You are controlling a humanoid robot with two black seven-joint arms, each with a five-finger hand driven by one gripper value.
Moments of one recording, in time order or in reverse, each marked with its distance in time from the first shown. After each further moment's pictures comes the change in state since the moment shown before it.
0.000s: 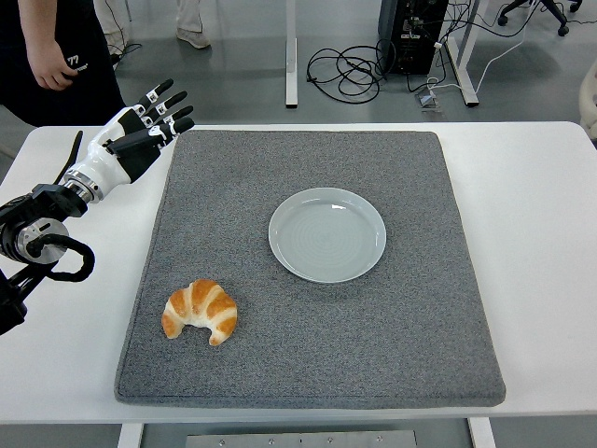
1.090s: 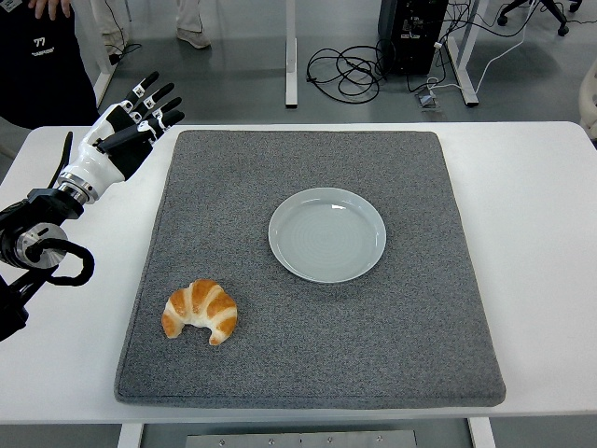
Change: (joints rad) left arm 0.030 -0.008 -0.048 0.000 0.000 0.003 -0.063; right arm 0.000 0.000 0.000 0.000 0.000 0.000 0.000
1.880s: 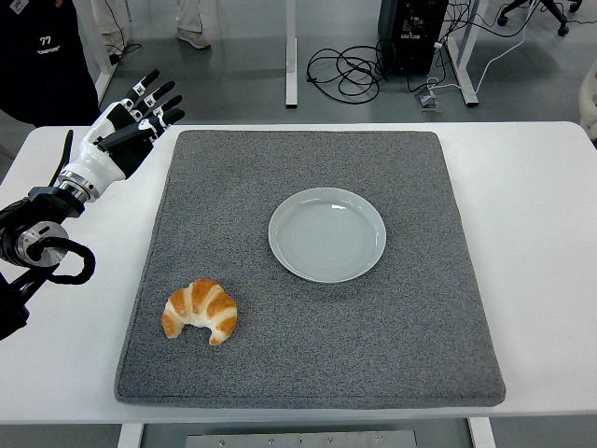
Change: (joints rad) left arm -0.009 -0.001 0.012 -0.001 0.006 0.011 -0.002; right arm 0.000 0.000 0.000 0.000 0.000 0.000 0.000
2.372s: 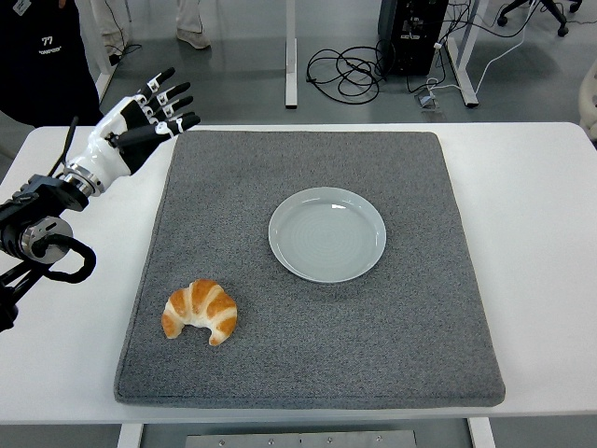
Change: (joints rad) left arm -0.016 0.096 0.041 -0.223 0.139 0.168 0.002; right arm 0.002 0.000 0.000 0.003 0.000 0.000 0.000
